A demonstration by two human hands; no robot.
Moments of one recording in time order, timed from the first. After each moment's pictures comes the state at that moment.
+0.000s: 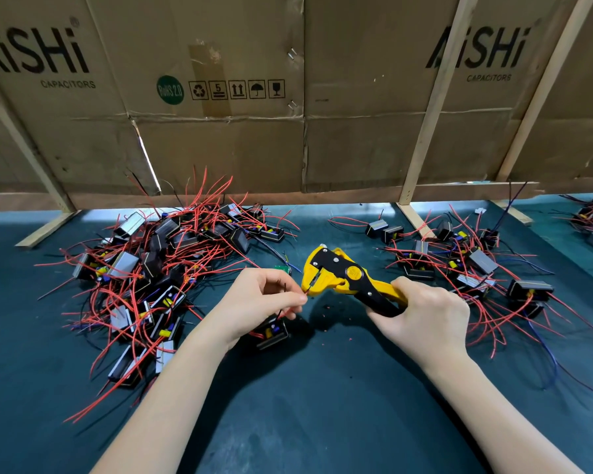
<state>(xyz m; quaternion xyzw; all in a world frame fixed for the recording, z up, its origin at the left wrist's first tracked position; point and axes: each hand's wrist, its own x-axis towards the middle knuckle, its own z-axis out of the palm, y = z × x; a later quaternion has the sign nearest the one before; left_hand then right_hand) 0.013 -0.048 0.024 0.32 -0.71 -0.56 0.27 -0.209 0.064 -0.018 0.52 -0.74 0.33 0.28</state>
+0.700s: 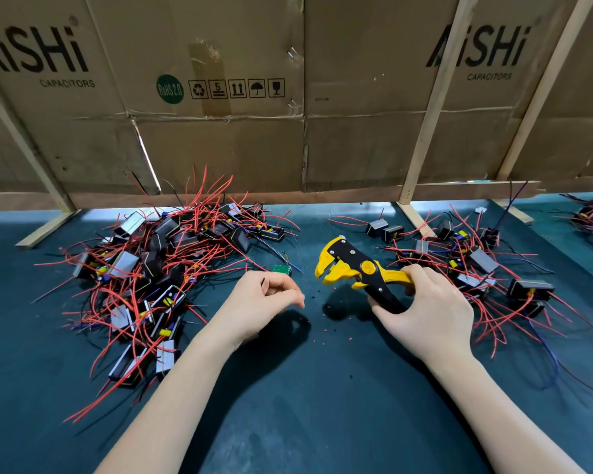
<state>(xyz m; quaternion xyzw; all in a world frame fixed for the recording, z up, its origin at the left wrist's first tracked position) 0.008 -0.049 0.016 0.37 -0.75 -0.49 0.26 -0.221 0.061 -0.023 0.48 -0.79 0.32 0.22</state>
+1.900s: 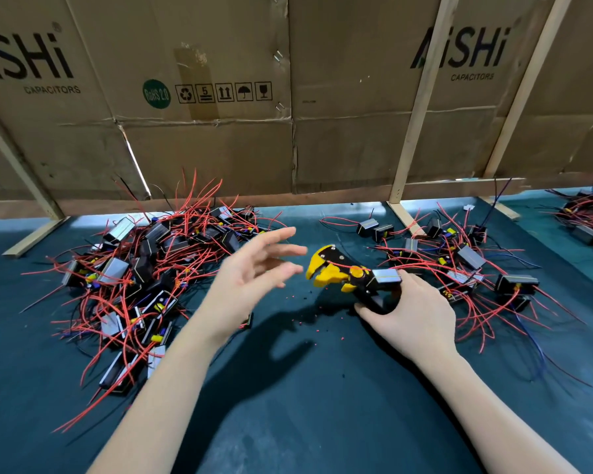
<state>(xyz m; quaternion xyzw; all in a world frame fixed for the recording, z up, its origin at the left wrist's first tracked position) 0.013 -0.039 0.043 0.21 -0.73 -0.53 0.38 -0.212 0.065 -0.015 0.45 -0.85 0.28 0.08</state>
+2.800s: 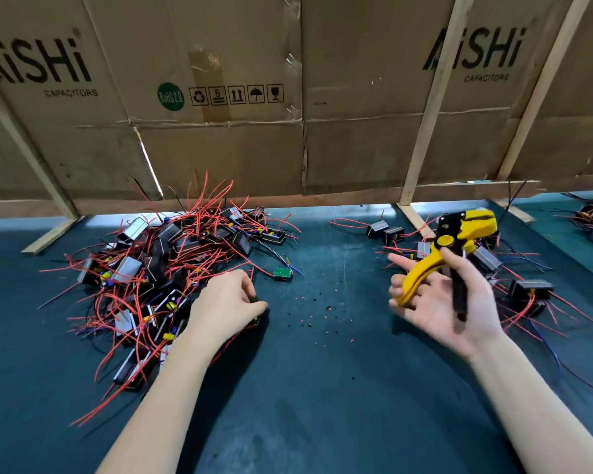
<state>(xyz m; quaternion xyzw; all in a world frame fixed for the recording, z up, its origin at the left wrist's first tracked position) 0.032 -0.072 0.012 0.56 -0.78 -0.20 0.18 -0.248 0.073 0.010 0.22 -0.39 0.69 -0.58</state>
